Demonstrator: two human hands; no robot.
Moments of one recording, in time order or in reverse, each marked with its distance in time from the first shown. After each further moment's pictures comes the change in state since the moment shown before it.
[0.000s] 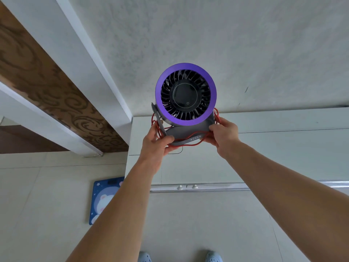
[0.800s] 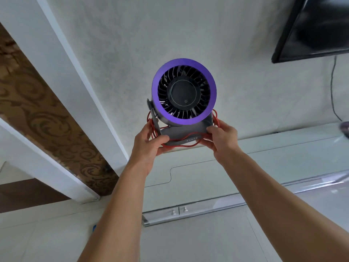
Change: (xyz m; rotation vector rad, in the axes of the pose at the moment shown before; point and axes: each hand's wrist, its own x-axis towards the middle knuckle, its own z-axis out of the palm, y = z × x) left_hand -0.161 0.206 0.081 0.165 -0.241 0.262; right_hand -0.221 -0.167 -0.048 0.248 0.011 -0.290
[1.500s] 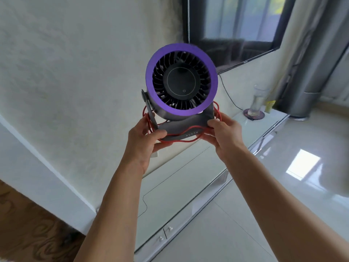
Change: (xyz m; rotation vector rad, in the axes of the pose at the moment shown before) left_hand -0.055 0.114 0.077 0.061 -0.512 0.050; right_hand -0.154 -0.095 -0.049 0.201 0.421 -0.313
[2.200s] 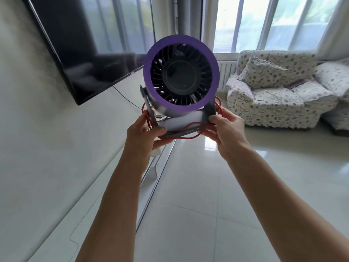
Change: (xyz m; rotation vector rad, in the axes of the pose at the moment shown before) left_hand -0.128 -0.004 0.226 -0.046 -0.584 -0.059; right_hand -0.175 -0.095 -0.235 0.085 0.485 -0.306
